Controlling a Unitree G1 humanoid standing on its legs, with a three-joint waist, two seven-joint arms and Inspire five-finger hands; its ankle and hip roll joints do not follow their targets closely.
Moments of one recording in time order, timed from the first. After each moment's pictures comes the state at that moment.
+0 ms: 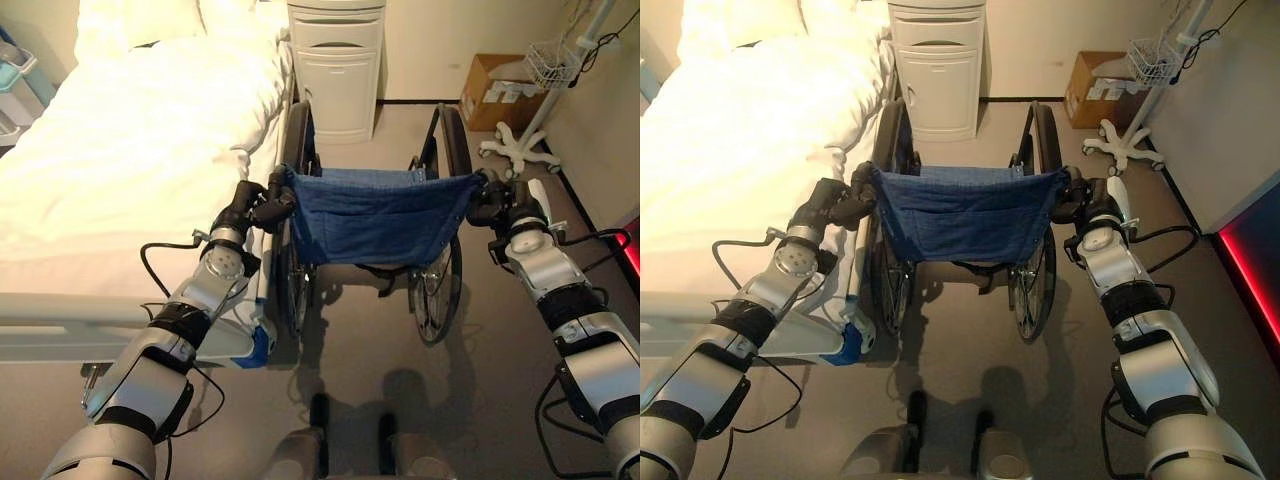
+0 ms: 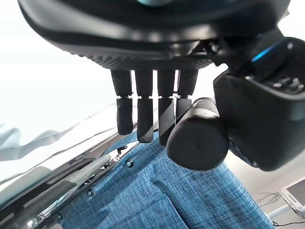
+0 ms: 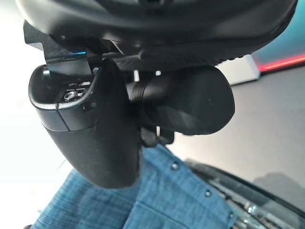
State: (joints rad) left arm -0.77 0.57 -0.47 0.75 -0.13 0.02 0.26; right arm -0.86 -0.61 0.39 0.74 0.17 0.39 -0.26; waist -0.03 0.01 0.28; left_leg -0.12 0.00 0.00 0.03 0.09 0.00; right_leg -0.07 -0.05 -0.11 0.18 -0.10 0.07
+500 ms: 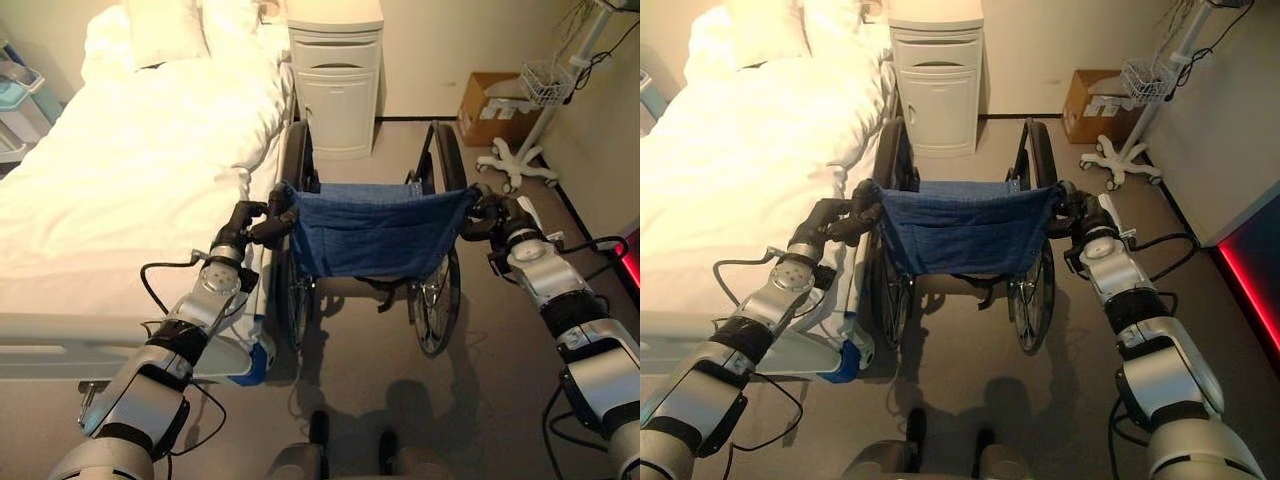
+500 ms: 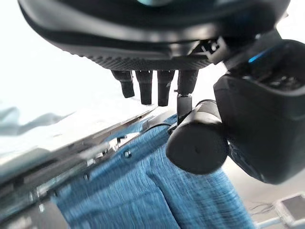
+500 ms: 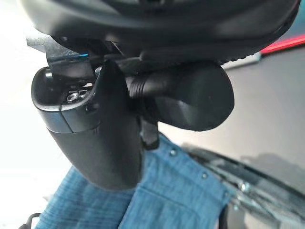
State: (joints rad) left arm -0.65 0.57 -0.42 0.68 -0.29 0.01 0.18; right arm -0.83 -0.67 0.41 0.71 0.29 0.44 -0.12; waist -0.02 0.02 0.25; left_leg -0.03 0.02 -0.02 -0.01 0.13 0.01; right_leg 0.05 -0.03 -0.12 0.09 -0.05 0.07
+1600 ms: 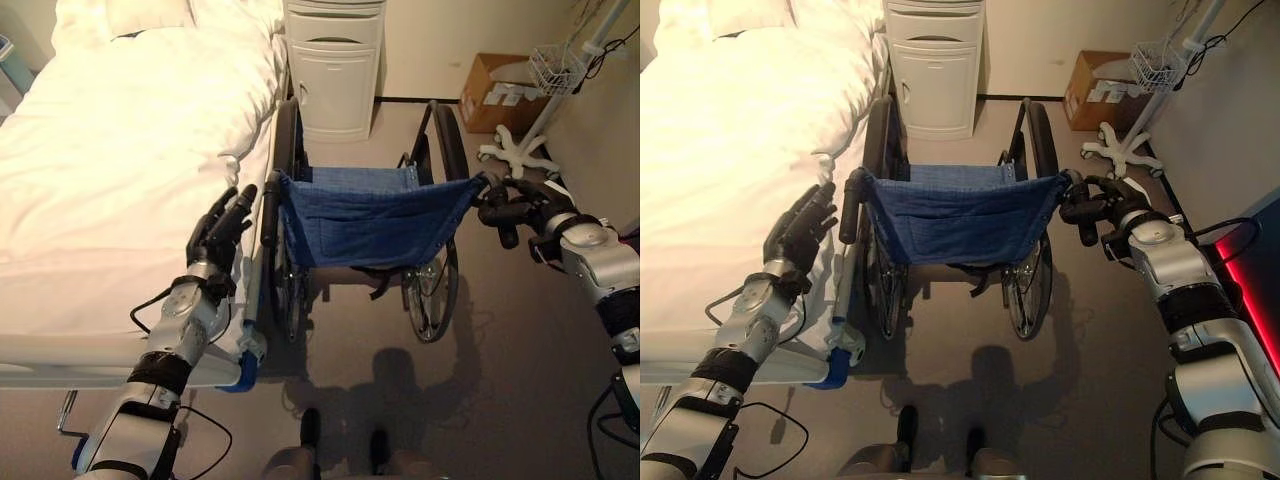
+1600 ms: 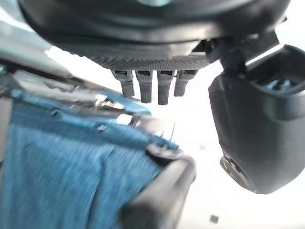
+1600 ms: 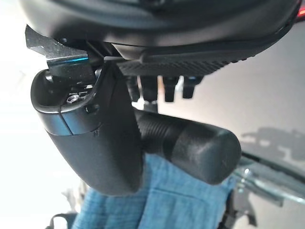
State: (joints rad) left arm -0.47 0.56 -0.15 0.61 -0.82 -0.17 0.02; right arm -0.75 -0.86 0.32 0.60 0.47 0.34 0.02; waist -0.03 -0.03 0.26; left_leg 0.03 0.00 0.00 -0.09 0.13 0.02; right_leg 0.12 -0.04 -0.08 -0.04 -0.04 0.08
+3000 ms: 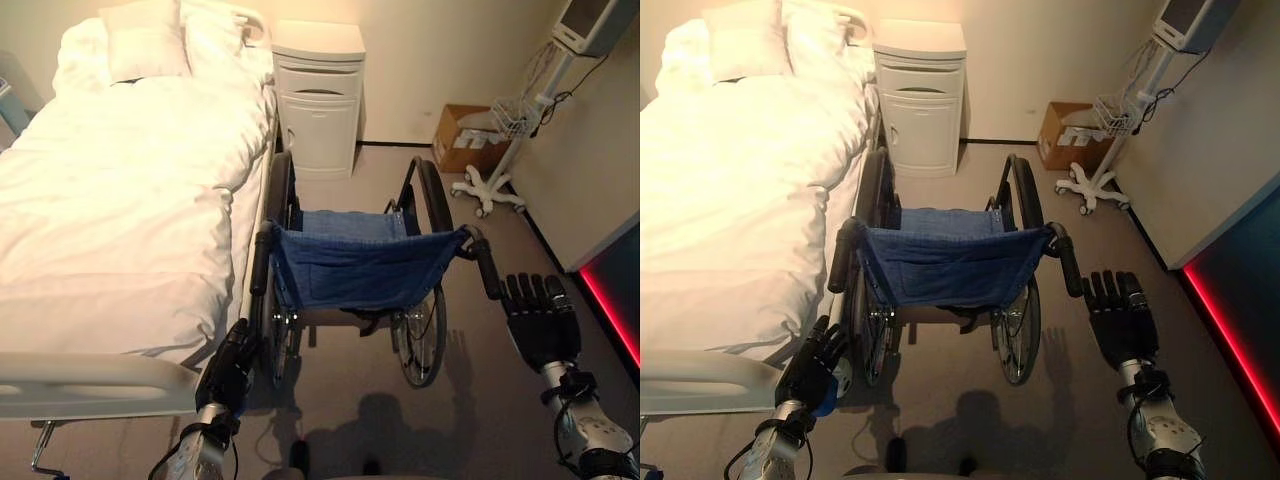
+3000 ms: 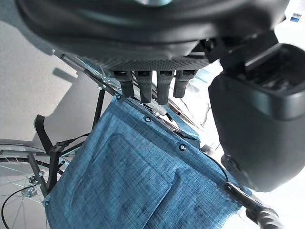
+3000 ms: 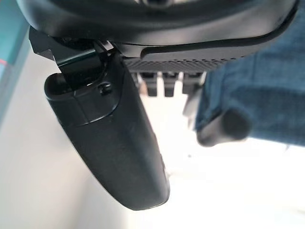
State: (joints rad) left arm 0.08 0.25 0.00 0.76 -0.81 -0.35 -0.28; right arm -0.07 -0.46 -0.31 0.81 1.50 0.32 0.51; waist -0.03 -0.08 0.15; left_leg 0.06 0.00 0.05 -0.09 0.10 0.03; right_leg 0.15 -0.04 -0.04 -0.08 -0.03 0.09
